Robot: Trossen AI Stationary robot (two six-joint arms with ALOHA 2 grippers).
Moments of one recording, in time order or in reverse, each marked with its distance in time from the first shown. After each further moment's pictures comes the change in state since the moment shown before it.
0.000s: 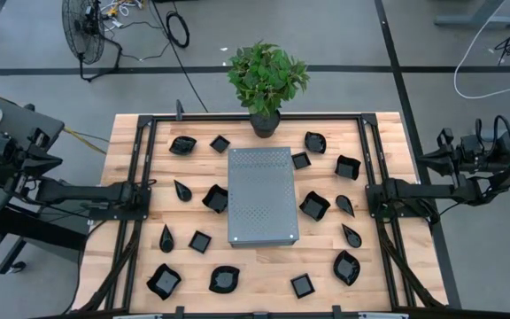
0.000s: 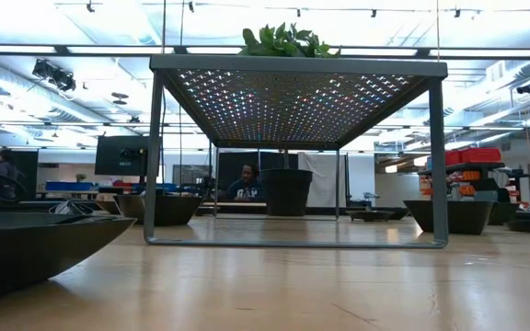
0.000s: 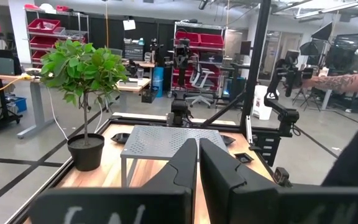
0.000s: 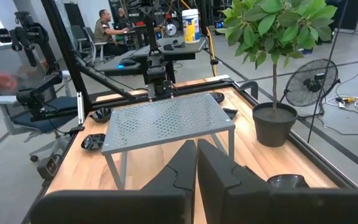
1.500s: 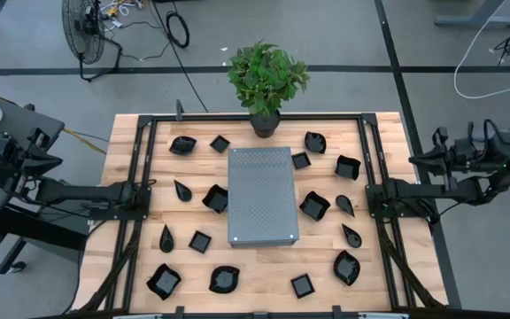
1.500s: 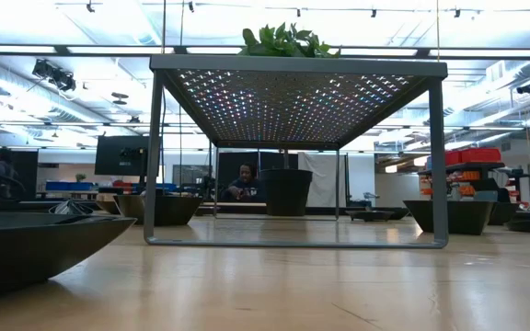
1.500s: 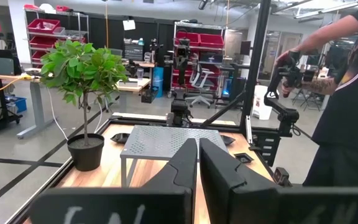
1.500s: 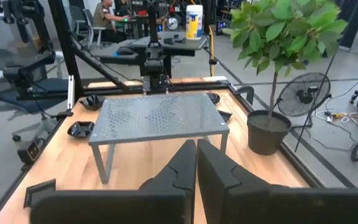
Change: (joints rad) left arm 0.000 0.000 0.000 0.001 0.000 0.000; right arm 0.000 0.017 -0.059 0.046 0.000 -0.123
